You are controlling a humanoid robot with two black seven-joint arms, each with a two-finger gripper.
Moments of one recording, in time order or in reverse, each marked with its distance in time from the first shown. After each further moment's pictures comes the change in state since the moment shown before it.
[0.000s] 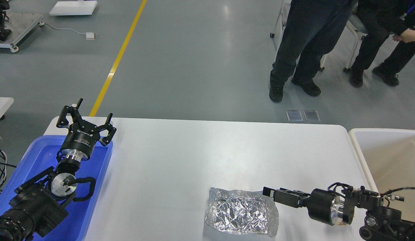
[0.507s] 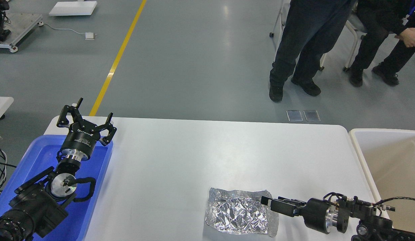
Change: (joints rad) left arm 0.000 0.000 0.000 0.000 0.000 0.000 0.000; right arm -0.042 0.095 -0.026 -0.141 -0.041 -0.045 0.038
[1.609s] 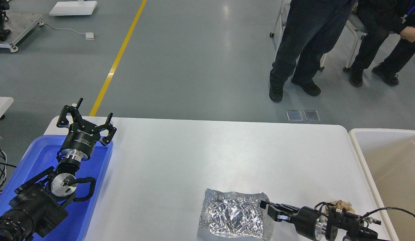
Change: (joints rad) left arm 0.000 0.000 0.000 0.000 0.000 0.001 0.000; right arm -0.003 0.133 -0.096 -0.186 -0.006 -0.159 0.024
